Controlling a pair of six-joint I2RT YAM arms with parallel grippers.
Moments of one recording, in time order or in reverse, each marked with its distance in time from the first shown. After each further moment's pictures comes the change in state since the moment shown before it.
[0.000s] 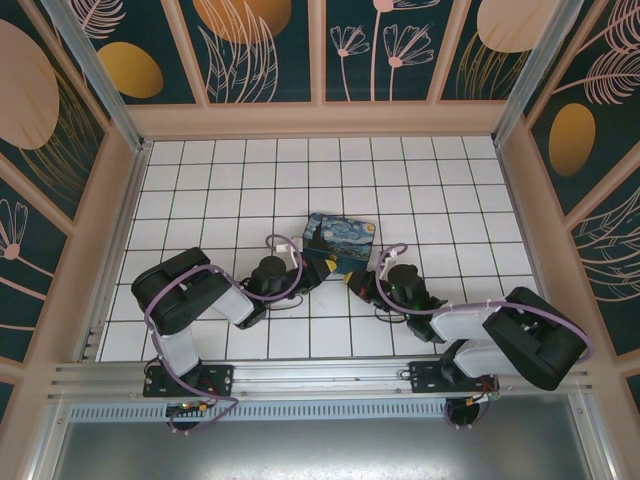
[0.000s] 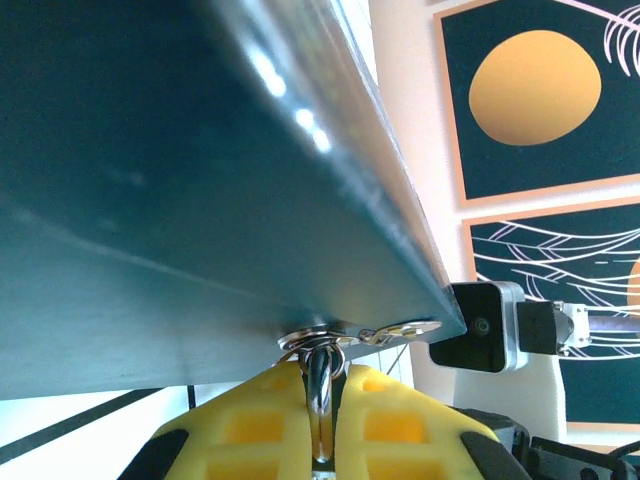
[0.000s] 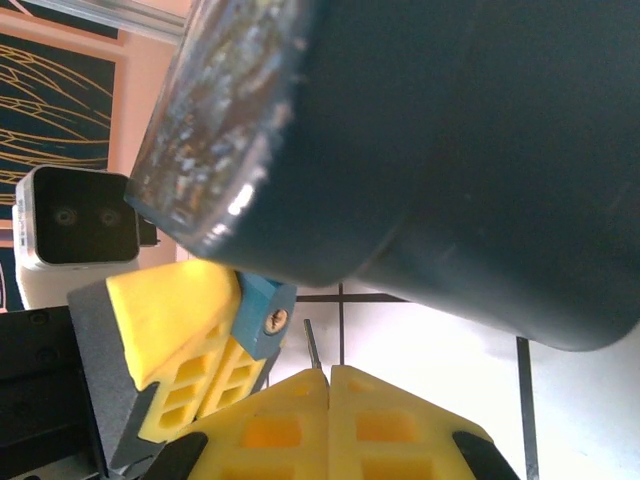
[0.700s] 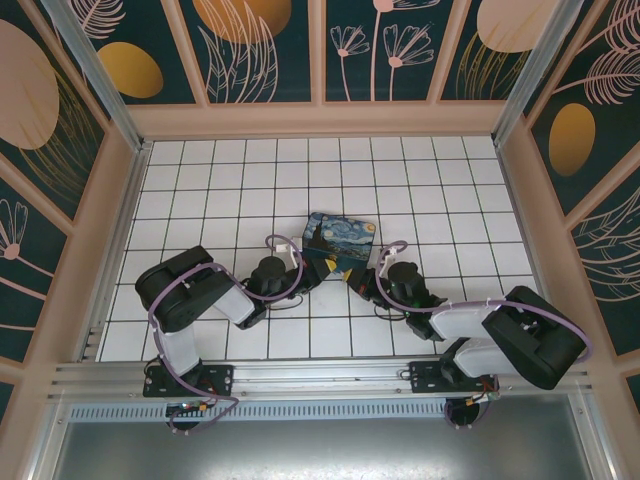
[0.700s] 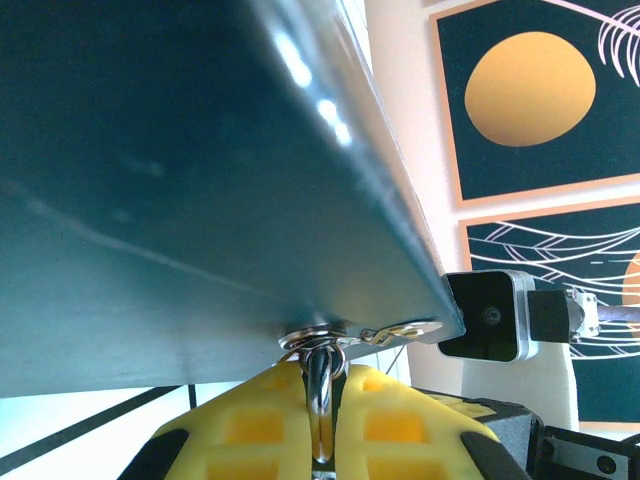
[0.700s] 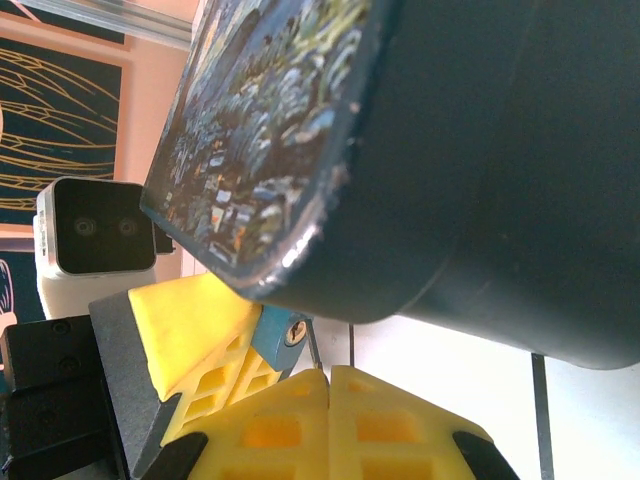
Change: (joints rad) left arm 0.005 0.024 -0.002 0.036 0.004 -0.003; right arm -0.011 0.007 0.016 -0.003 -0.011 0.000
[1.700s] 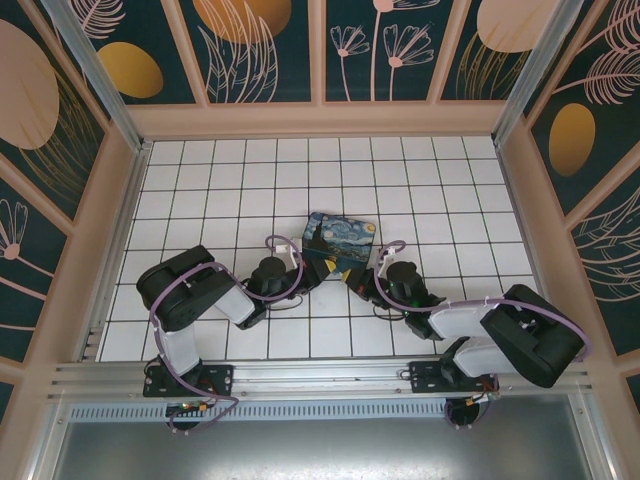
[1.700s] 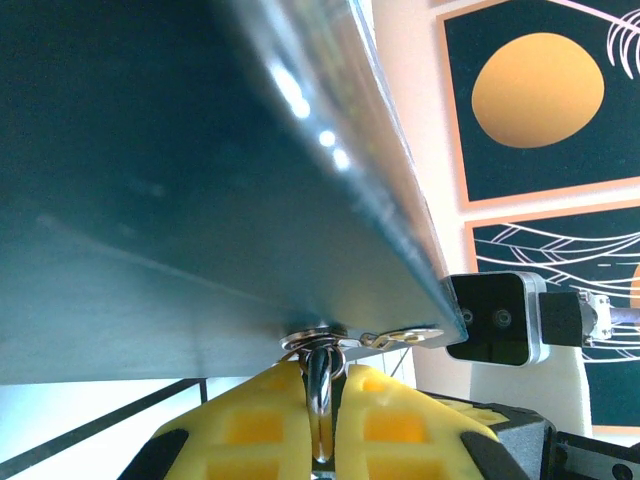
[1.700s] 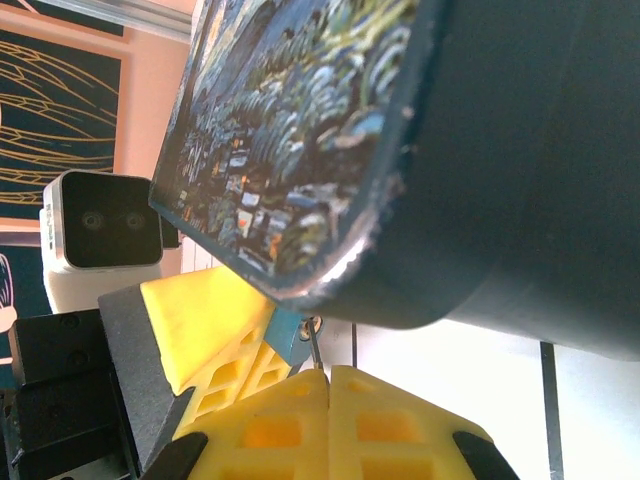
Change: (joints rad) left arm 0.001 0.009 -0.001 0.000 -0.005 0.000; right arm 0.008 0.014 0.007 0.004 -0.007 0.000
